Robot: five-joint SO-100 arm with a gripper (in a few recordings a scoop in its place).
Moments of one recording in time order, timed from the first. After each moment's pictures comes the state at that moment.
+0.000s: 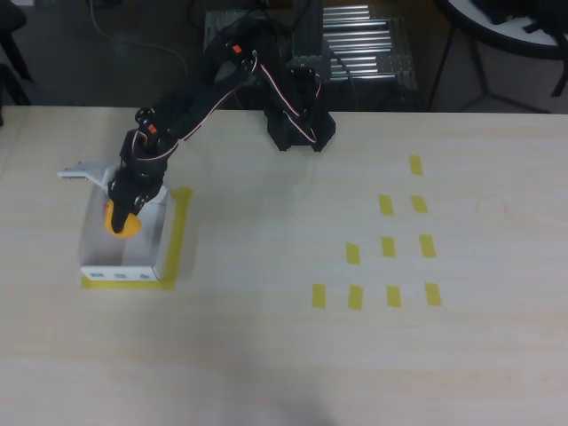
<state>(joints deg) 49.6 72.7 92.2 32.7 -29.4</state>
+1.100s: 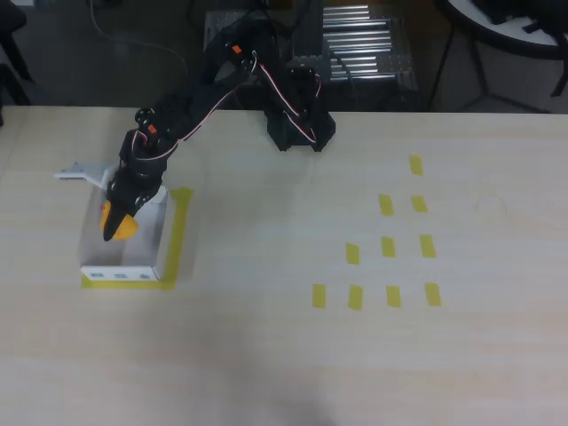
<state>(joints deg) 49.7 72.5 92.2 31.9 -33.0</state>
